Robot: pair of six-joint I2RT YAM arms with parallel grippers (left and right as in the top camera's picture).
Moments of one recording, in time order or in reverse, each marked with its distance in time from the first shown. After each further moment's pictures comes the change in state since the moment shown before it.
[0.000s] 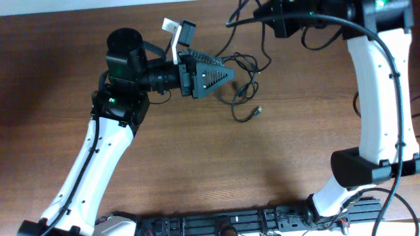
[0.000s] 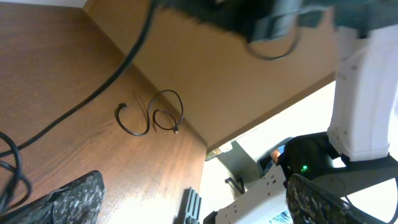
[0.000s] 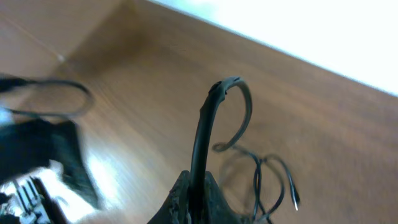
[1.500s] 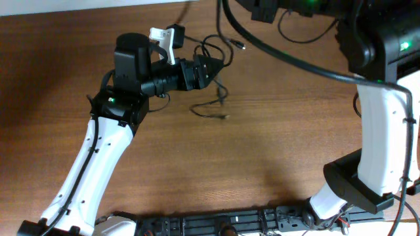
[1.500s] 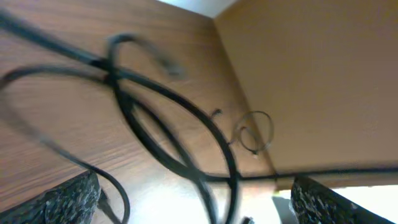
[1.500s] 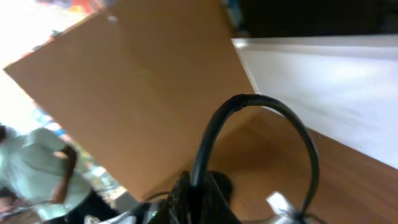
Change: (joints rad) left arm 0.001 0.001 0.007 -0.336 -0.460 0.068; right arm 0.205 -0.025 0.286 0.419 -0.272 0.608
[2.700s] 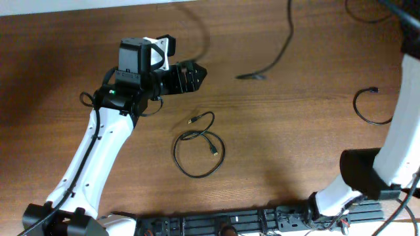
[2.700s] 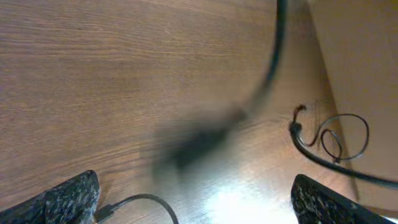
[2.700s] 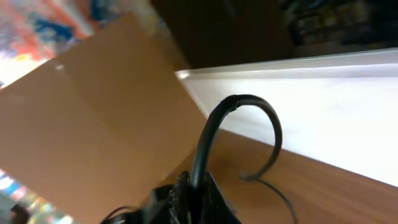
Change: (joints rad) left arm 0.041 0.070 0.002 -0.180 -0.197 0.150; right arm -0.381 0.005 0.006 -0.040 -0.089 0.023
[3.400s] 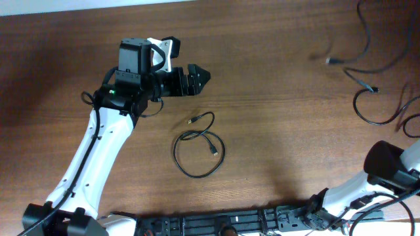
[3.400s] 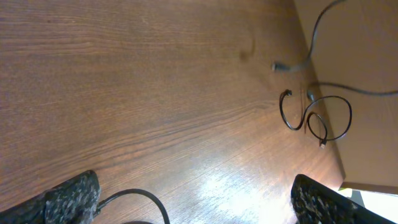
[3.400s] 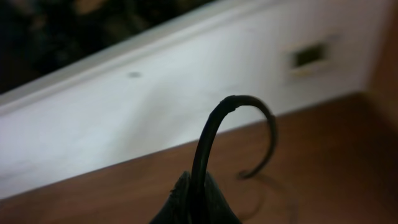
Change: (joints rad) left arm 0.000 0.000 0.000 -0.010 0.079 0.045; right arm -0.517 0.027 -0.048 -0.291 0.504 -0.328
